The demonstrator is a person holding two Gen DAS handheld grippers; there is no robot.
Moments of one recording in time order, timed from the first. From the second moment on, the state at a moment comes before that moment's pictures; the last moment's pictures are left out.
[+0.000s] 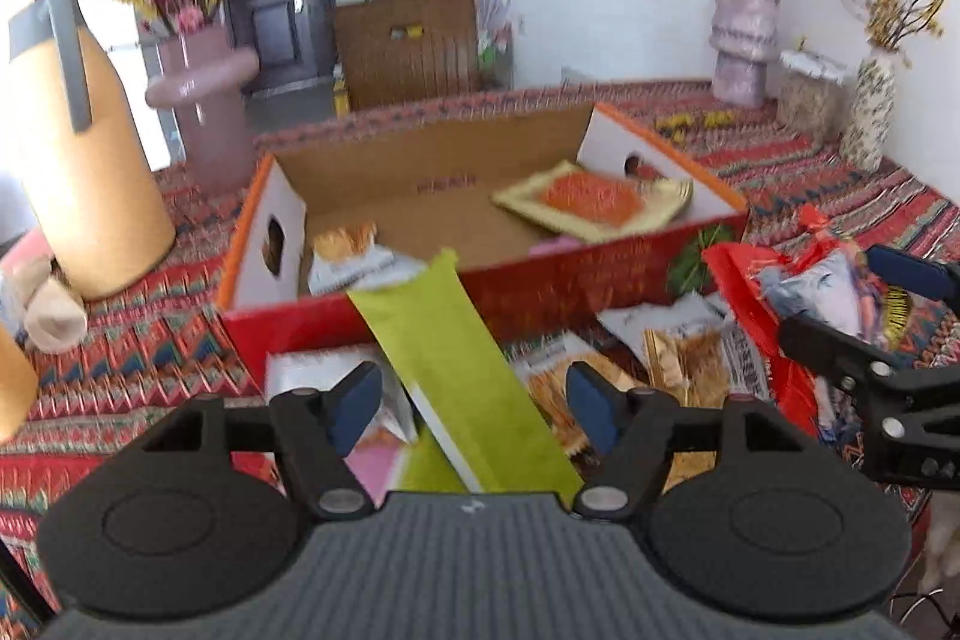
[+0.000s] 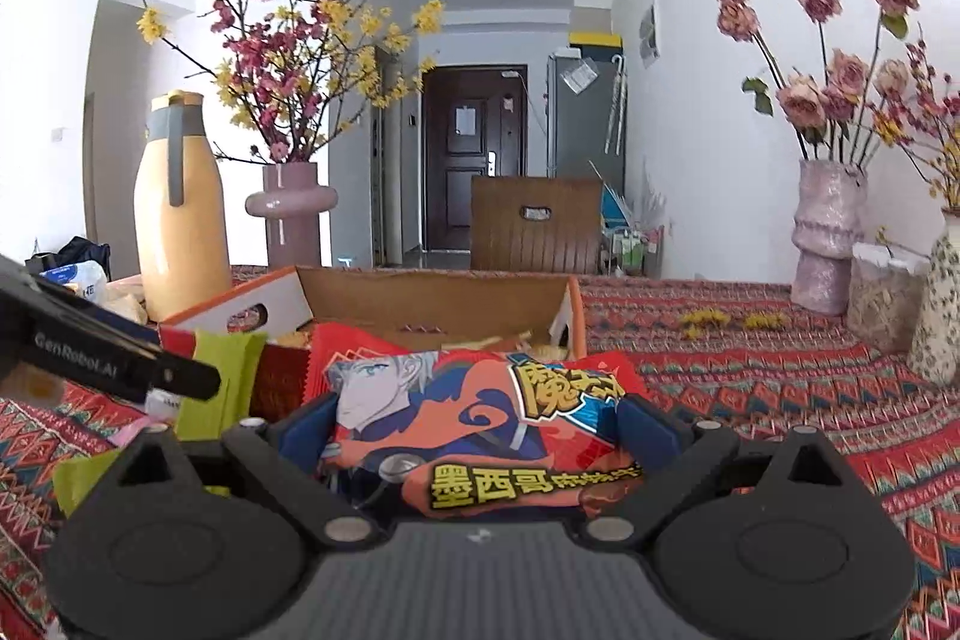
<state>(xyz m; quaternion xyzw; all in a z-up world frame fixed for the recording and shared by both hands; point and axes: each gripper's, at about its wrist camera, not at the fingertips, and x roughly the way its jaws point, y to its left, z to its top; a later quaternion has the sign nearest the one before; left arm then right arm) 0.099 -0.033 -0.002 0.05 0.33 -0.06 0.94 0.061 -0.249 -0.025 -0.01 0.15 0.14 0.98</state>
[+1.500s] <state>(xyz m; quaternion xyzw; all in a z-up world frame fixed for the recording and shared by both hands) 0.191 0.002 0.053 -0.03 0.25 0.02 0.97 0.168 -0.203 0.022 -0.02 0.12 0.16 0.98</state>
